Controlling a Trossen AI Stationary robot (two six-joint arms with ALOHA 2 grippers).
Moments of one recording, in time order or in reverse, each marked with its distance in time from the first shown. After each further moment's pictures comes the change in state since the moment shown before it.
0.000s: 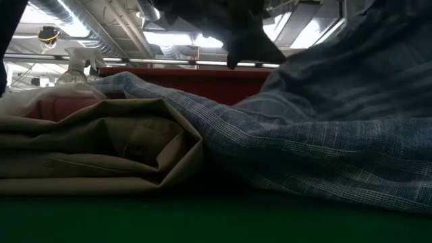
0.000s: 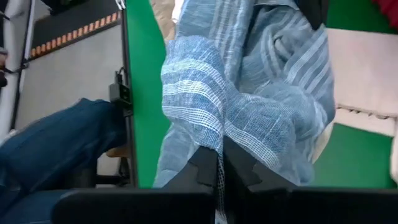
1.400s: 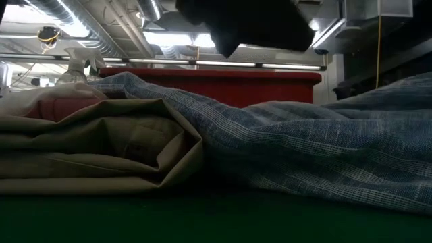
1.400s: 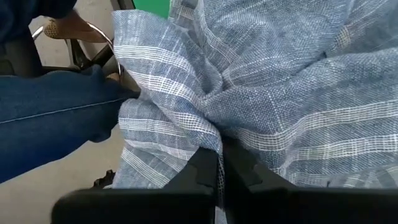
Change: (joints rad) left arm -0.451 0.137 0.001 0.003 -0.194 -0.057; right arm 0.440 0.607 -0.001 0.111 -0.276 0.609
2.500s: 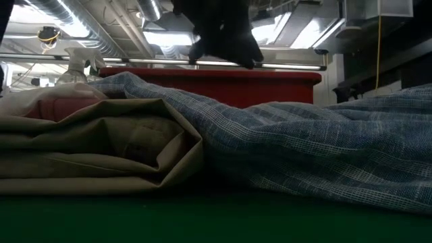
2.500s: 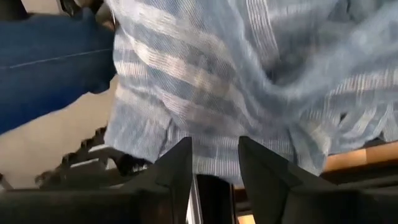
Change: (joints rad) left arm 0.275 -0.186 -0.001 -0.264 -0.172 -0.371; right arm -0.001 0.000 0.000 0.005 -0.214 0.004
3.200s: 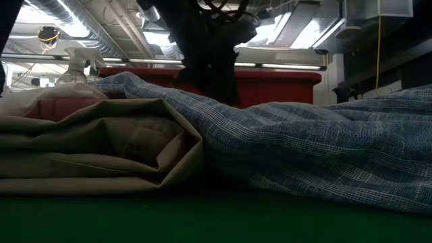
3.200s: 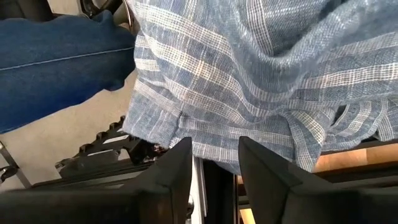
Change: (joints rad) left arm 0.061 0.070 0.001 -0.189 0.013 -0.116; right arm 0.000 -0.051 0.000 0.004 0.015 -0.017
